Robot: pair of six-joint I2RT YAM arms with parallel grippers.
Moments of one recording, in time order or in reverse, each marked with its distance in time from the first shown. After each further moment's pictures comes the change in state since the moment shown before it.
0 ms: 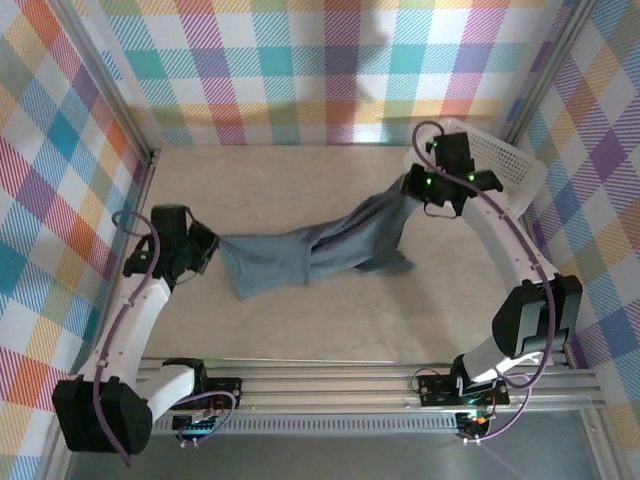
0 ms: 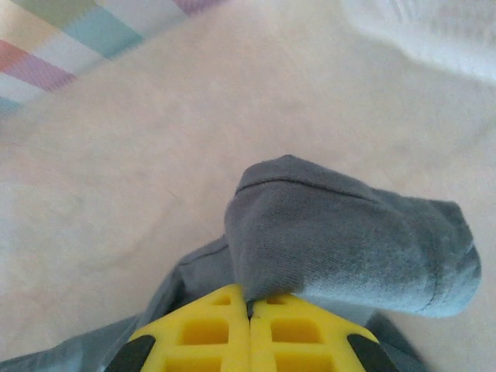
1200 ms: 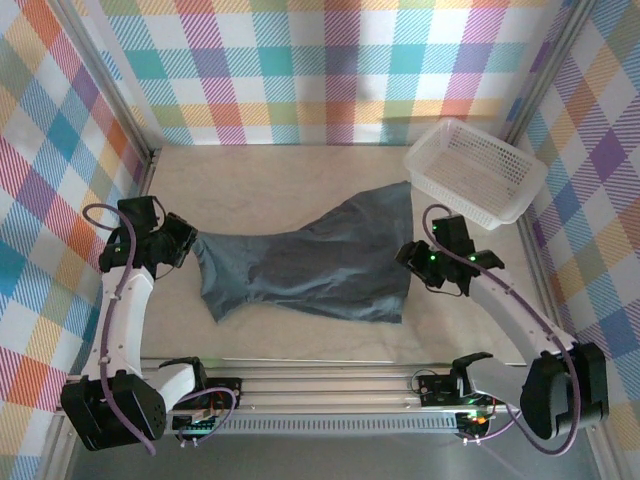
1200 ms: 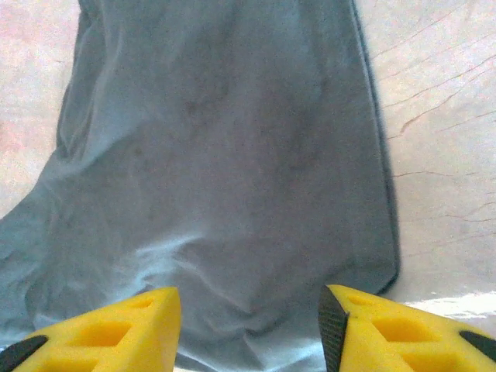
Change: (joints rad) left arm 0.191 0.003 0.068 -0.112 0.095 0.141; right arm 0.075 -0.415 -0.748 0.133 -0.035 0.354
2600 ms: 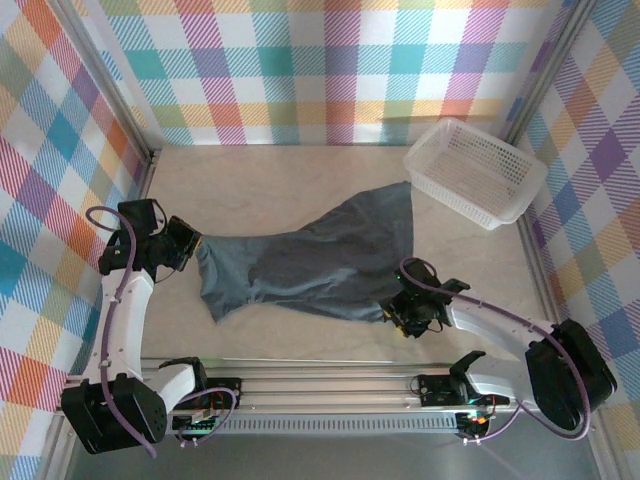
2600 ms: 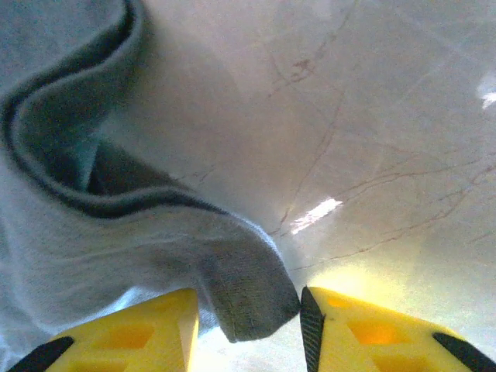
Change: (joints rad) left arm 0.004 -0.014 -0.015 -0.027 0.061 0.026; right arm 0.317 0.022 -0.257 0.002 0.070 0.603
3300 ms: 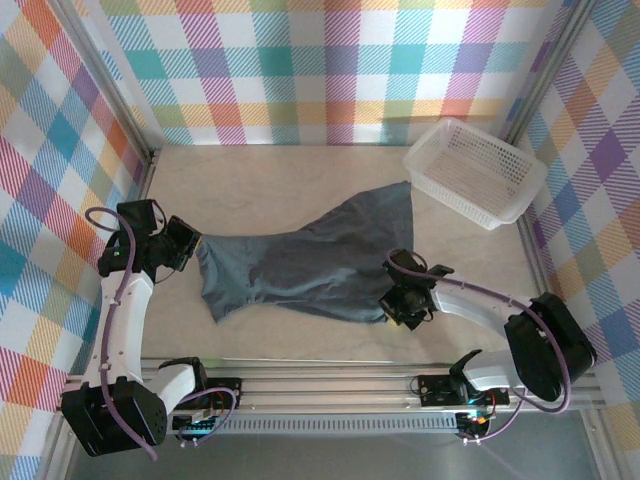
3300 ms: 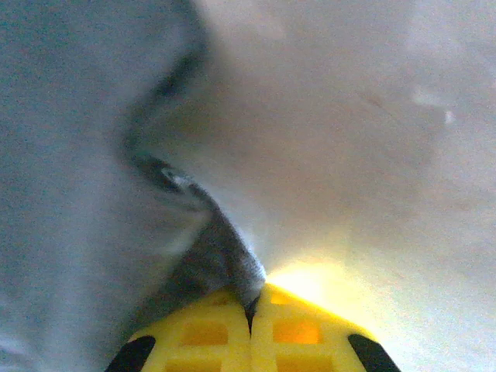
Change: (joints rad) left arm 0.000 -0.011 0.000 0.000 0.011 0.000; right arm 0.010 0.159 0.132 -0.040 0.067 -0.084
